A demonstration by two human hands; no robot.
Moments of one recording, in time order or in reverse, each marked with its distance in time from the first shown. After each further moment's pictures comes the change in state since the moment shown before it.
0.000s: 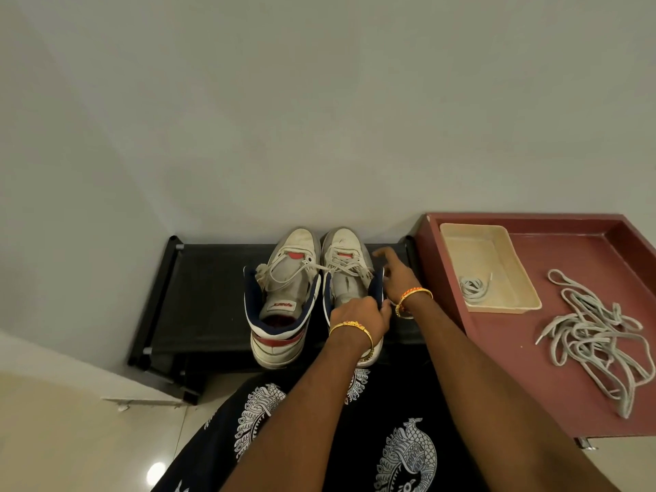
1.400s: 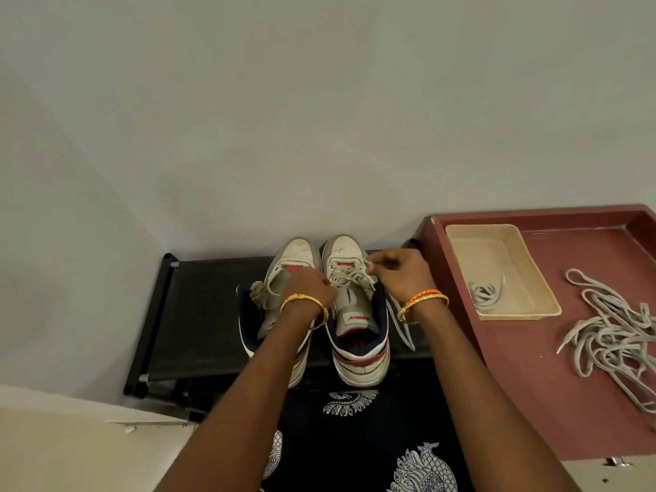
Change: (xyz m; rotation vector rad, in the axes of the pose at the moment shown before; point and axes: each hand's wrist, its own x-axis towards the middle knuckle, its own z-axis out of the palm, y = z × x) left_hand 0.046 -0.055 -0.063 -0.072 0.105 -0.188; right_hand -0.018 -0.048 -0.017 0.255 0.199 -0.031
